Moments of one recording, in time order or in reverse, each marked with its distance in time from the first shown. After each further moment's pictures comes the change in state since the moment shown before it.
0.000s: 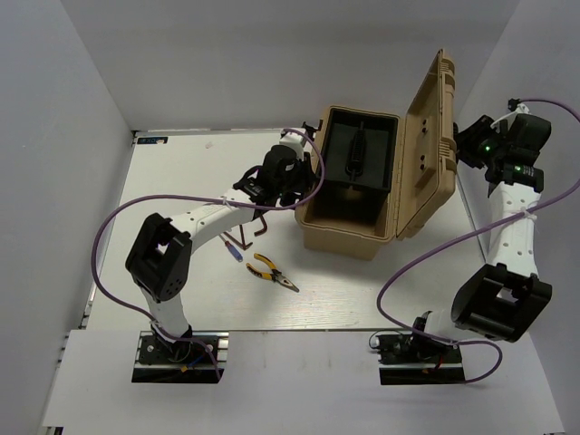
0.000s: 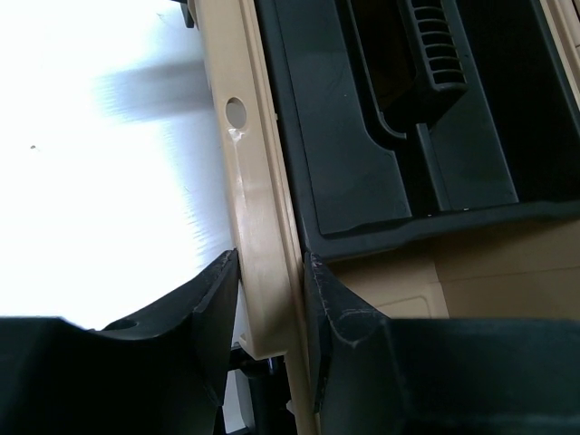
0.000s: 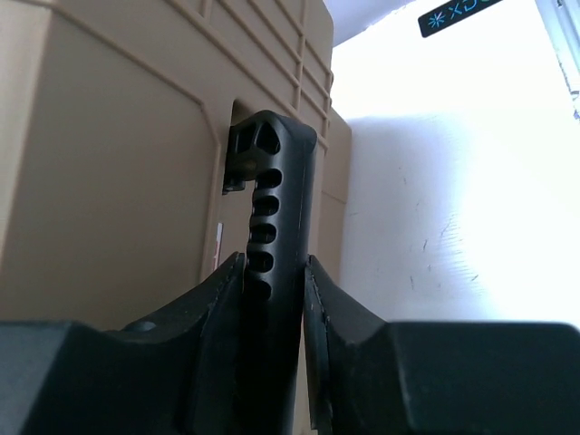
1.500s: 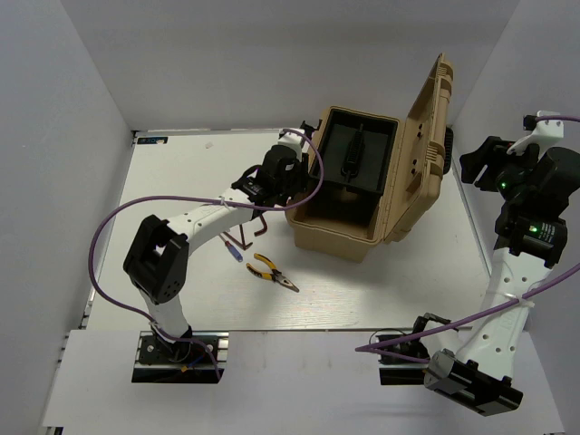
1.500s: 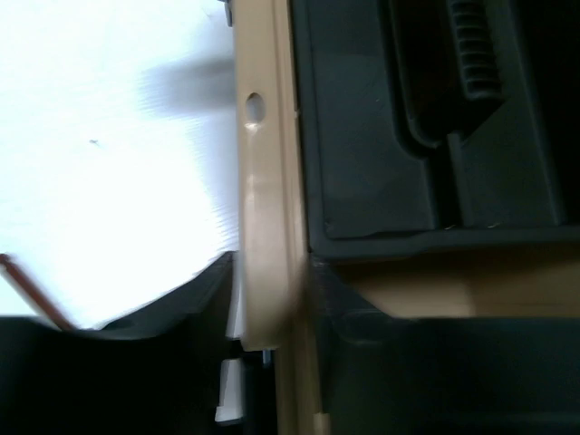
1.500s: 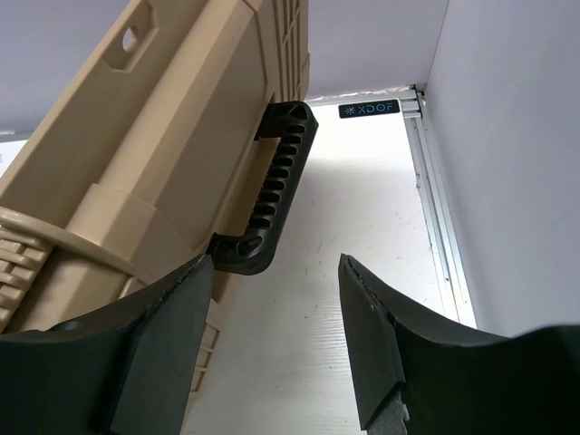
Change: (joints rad) left arm -0.005 -0.016 0.011 -0.059 -0.085 0.041; right arm -0.075 -0.446 -0.044 -0.193 0.025 -0.387
